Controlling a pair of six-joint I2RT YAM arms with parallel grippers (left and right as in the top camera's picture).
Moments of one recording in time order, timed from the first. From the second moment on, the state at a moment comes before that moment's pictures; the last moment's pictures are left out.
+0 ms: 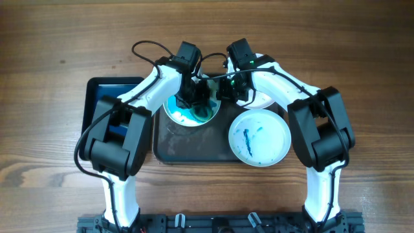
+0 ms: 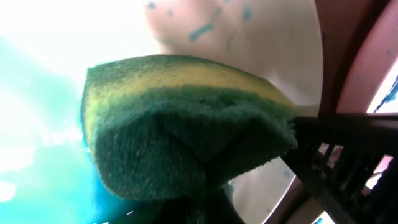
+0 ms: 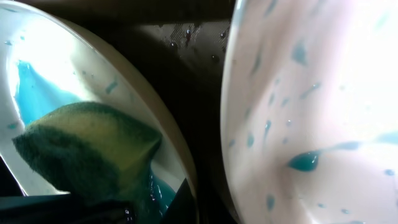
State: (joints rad) left arm -0.39 2.08 1.43 -0.75 0.34 -0.50; right arm 0.42 2.15 1.48 -0.63 -0.40 0.51
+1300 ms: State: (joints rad) left arm -0.34 2.09 1.47 -0.91 0.35 -0.41; right arm 0.43 2.16 1.48 -0.63 -0.43 0.52
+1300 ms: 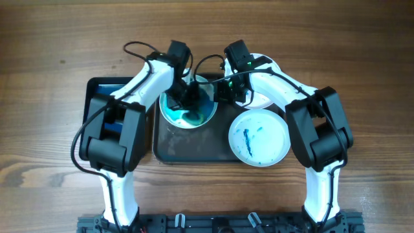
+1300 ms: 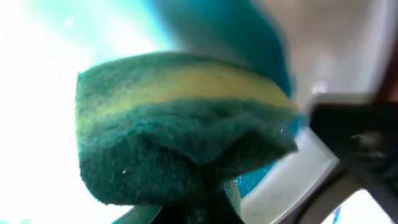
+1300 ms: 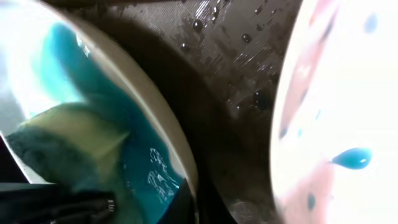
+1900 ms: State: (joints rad) left arm -0.35 2.08 1.47 -0.98 -0.17 -0.79; right arm 0.44 2.16 1.48 -0.62 -0.44 0.52
